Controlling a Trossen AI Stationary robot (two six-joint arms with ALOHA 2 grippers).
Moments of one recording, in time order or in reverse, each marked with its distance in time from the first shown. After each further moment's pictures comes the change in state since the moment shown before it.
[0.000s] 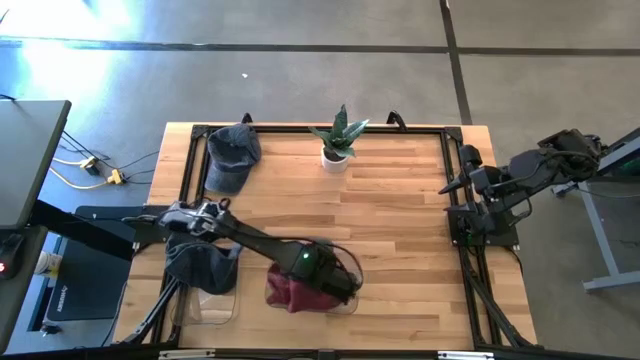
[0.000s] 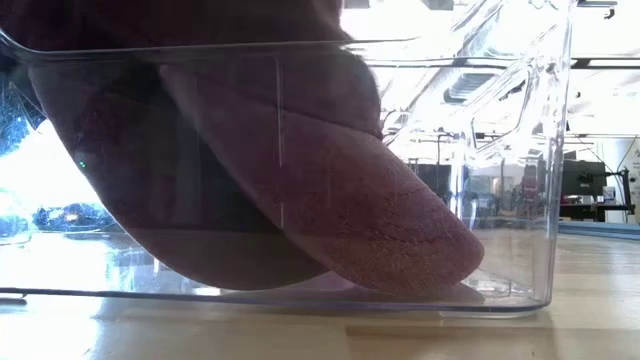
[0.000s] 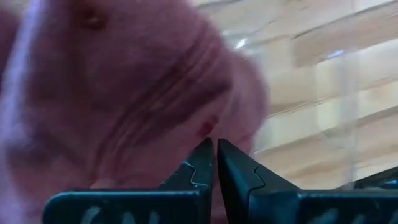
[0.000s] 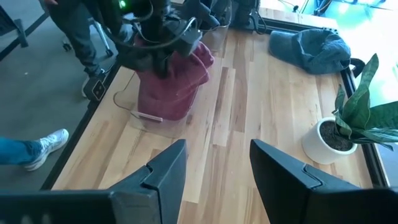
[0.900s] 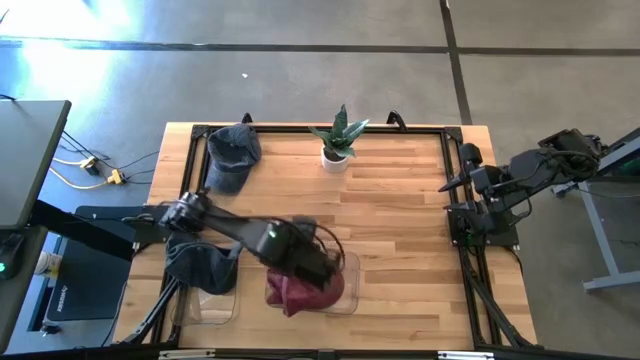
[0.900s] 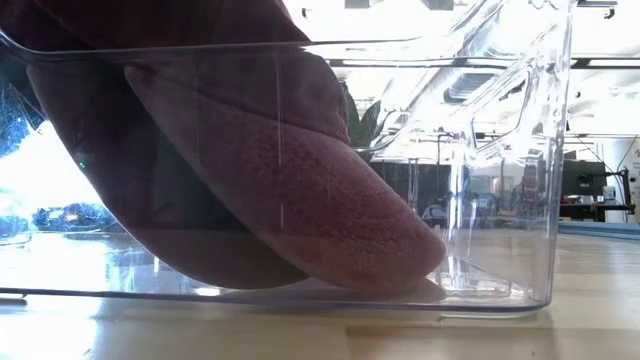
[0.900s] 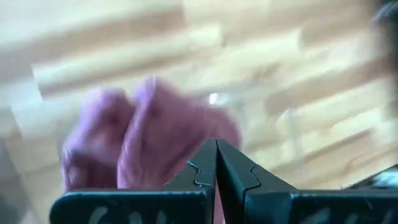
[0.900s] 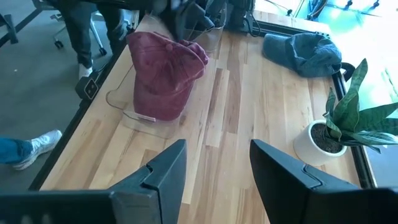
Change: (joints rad) left arm 0.001 -0.164 0.035 -0.176 -0.199 -0.005; right arm 0.000 -0.002 0.000 0.000 0.025 -0.026
